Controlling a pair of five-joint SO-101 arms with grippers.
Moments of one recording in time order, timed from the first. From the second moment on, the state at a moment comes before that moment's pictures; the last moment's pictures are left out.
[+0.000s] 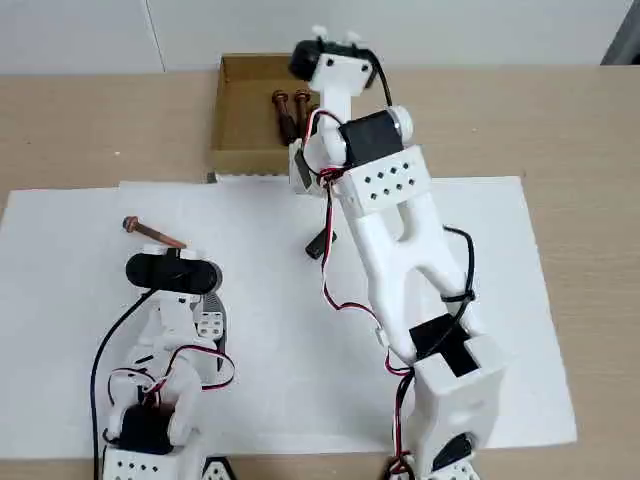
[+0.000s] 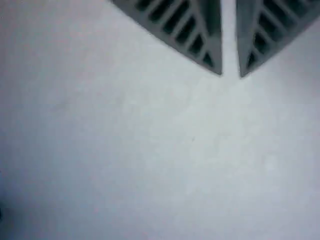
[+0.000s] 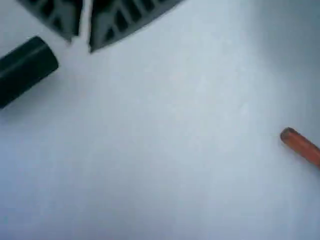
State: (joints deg) left arm 2.8 -103.1 94.5 57.5 4.4; right arm -26.9 18.6 -39.2 95.2 -24.7
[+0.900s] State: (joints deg) left arm 2.8 -103.1 94.5 57.5 4.4; right arm -26.6 33.0 -33.3 92.0 -36.6
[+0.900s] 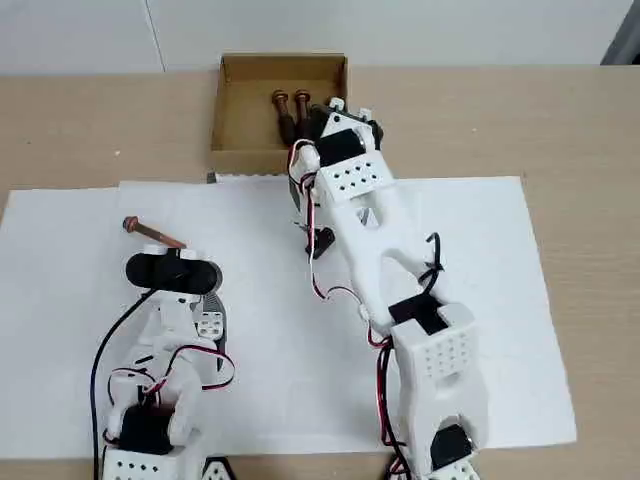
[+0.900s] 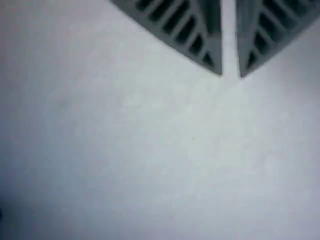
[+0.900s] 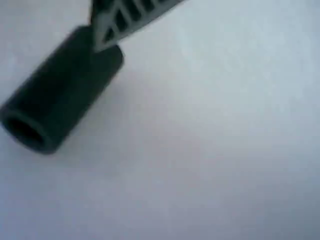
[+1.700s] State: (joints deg) left arm 2.8 -103.1 94.5 57.5 4.4; right arm -28.4 40.7 -33.3 86.5 -36.6
